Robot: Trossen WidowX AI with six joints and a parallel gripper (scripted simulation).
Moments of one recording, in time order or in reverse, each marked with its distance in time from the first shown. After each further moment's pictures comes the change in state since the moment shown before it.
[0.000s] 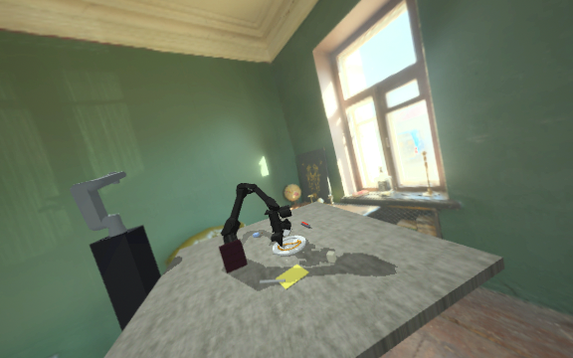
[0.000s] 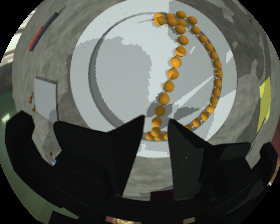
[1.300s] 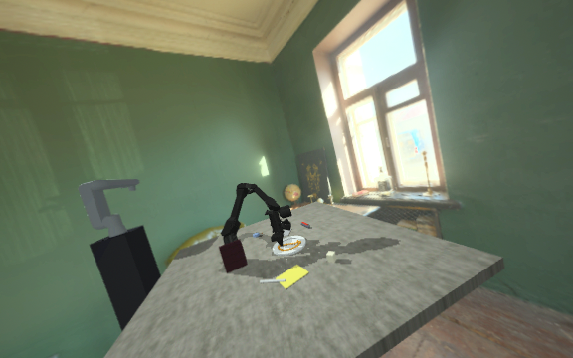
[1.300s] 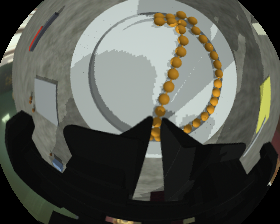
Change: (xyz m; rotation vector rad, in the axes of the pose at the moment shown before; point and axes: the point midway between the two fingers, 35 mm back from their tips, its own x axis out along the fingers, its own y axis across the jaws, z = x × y) arm 0.000 0.000 0.000 0.000 0.000 0.000
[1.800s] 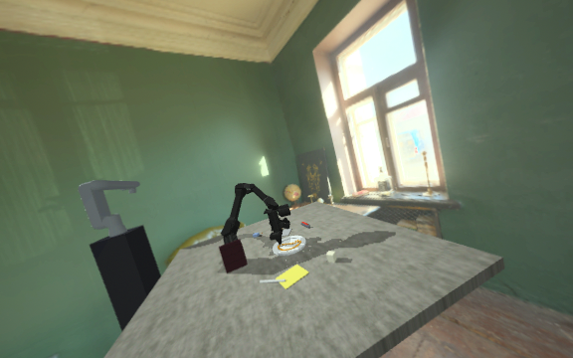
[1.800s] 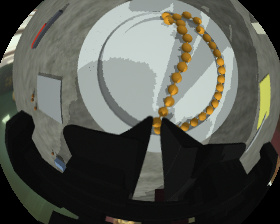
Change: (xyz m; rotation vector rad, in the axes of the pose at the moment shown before) arm -0.005 0.008 -0.006 0.007 0.003 0.000
